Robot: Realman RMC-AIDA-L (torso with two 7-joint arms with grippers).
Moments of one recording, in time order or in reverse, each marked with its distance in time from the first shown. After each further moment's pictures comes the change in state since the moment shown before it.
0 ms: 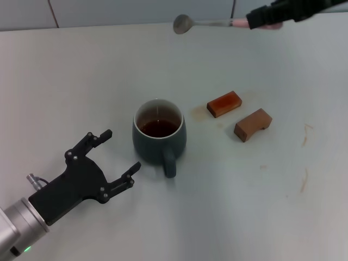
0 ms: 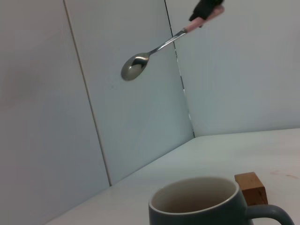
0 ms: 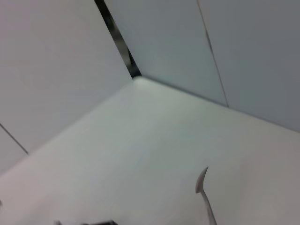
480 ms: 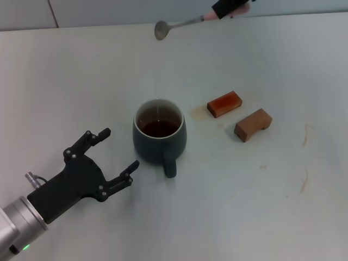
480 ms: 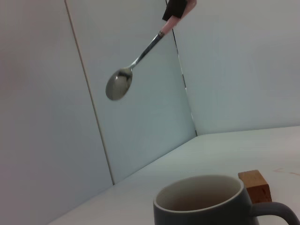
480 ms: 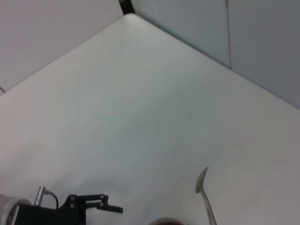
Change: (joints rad) left arm -0.007 0.002 0.001 0.007 -0.006 -0.004 0.003; right arm 0.312 -0.020 -0.067 0.139 -0.253 -0.052 0.077
